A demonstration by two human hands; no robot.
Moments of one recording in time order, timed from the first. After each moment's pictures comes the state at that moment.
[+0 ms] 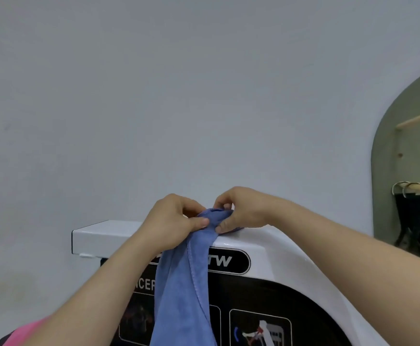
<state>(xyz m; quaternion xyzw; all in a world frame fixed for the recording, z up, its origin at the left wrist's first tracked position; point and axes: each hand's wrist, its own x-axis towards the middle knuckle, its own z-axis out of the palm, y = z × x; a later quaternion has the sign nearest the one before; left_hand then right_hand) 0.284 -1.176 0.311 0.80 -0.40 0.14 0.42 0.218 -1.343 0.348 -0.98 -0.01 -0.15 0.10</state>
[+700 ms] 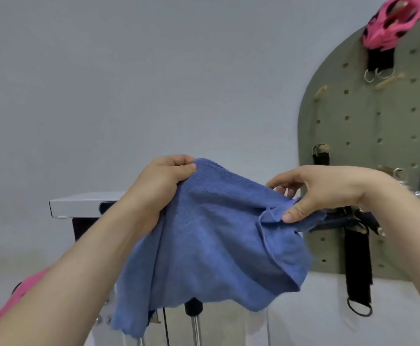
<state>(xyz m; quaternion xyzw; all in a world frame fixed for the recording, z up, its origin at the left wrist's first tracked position) 0.065 -1.239 0.313 0.68 -0.38 0.00 0.62 -0.055 -1.483 0.317 -0.97 0.02 -0.07 0.22</state>
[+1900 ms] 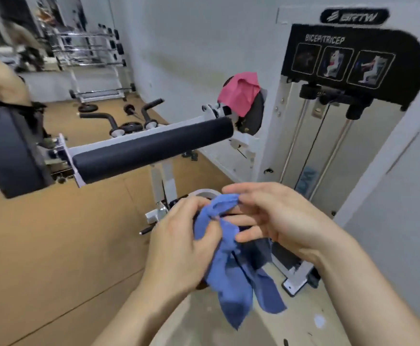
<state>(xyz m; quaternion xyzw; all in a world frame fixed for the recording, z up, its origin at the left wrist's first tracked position) -0.374 -0.893 0.014 0.87 -0.01 0.23 0.44 -0.319 -1.052 0.062 -0.68 -0.10 0.28 0.67</state>
